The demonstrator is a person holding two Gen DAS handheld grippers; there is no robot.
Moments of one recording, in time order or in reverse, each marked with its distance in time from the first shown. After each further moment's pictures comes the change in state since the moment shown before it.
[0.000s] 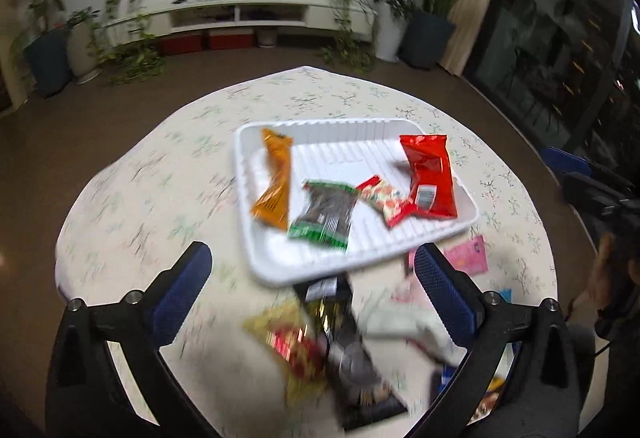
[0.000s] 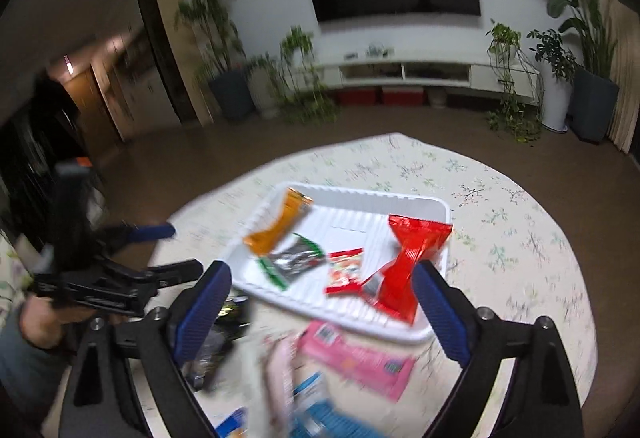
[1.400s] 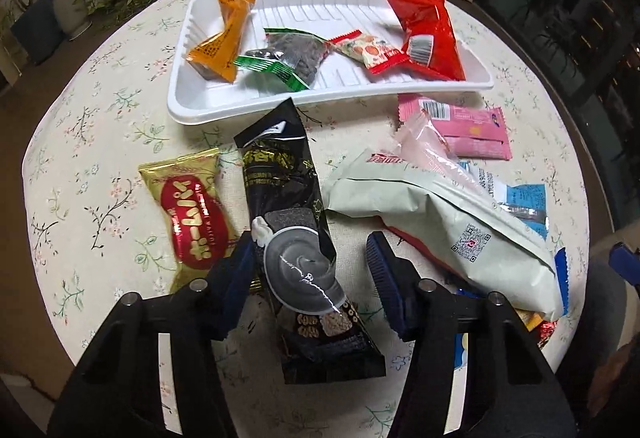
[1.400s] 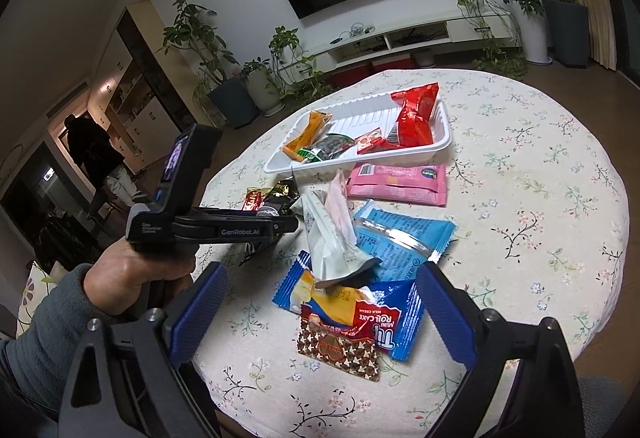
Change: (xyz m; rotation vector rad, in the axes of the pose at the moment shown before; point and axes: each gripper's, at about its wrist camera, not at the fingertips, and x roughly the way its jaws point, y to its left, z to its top) left arm 0.077 -0.046 -0.068 0.065 0.311 0.042; right arm -0.055 0.032 -0.143 0.192 0.032 0.051
